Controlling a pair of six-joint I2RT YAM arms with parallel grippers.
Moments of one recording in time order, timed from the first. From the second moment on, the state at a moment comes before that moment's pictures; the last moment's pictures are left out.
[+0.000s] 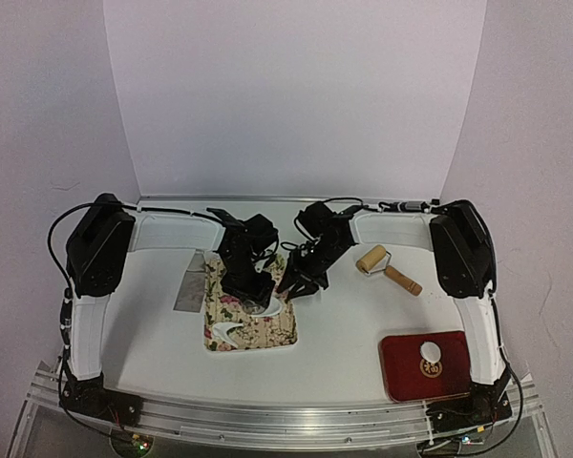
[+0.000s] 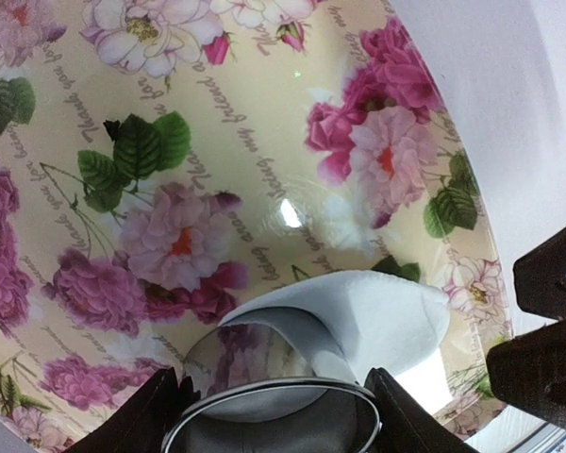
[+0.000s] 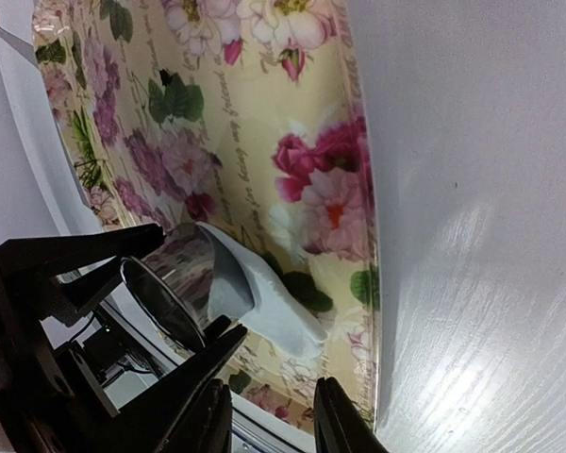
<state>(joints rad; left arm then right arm) -0.84 2.10 1.56 -0.81 0.08 -0.39 0.73 2.25 1.74 -0.70 -0.59 0.85</state>
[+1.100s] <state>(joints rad) -0.83 2.06 1.50 -0.78 0.11 -0.39 0.78 2.35 1.80 -0.69 -0.59 0.89</state>
